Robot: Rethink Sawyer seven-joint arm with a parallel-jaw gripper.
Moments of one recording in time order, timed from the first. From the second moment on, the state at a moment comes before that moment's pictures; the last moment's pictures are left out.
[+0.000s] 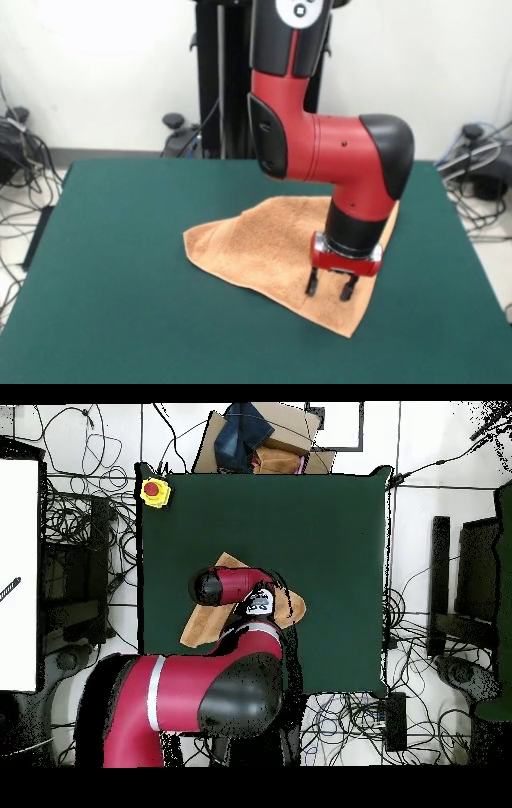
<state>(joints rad) 0.01 -0.05 -0.09 1.29 -0.06 0.25 1.90</state>
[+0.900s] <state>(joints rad) 0.02 -0.04 -0.10 1.28 -0.03 0.25 1.90</state>
